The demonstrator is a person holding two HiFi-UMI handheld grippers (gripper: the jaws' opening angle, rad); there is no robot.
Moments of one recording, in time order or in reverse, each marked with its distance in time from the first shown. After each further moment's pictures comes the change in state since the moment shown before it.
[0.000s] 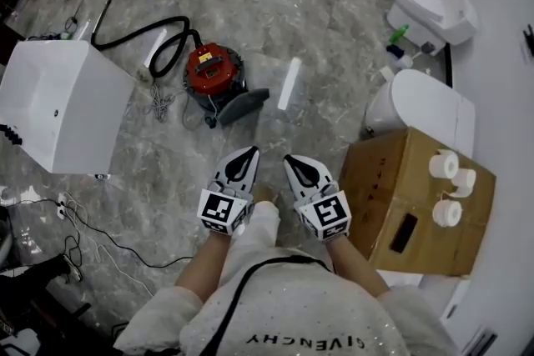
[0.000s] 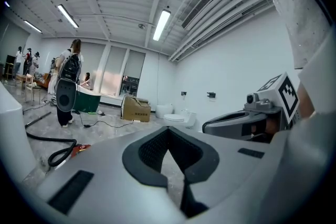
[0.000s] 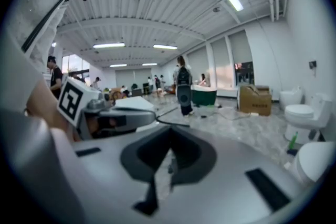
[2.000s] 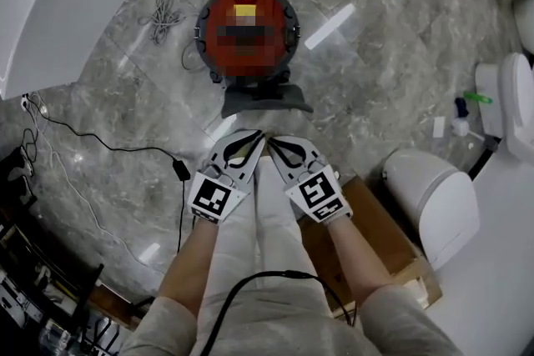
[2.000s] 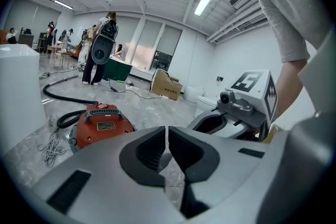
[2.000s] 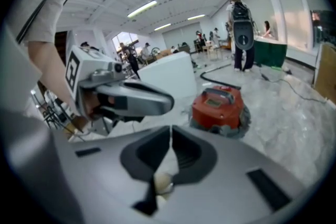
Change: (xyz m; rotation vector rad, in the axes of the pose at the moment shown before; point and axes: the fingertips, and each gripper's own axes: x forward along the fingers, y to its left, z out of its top) left arm 0.158 0.228 -0.186 -0.259 0.199 0.259; right arm 0.318 -0.074 -0.171 -0.184 0.495 0.663
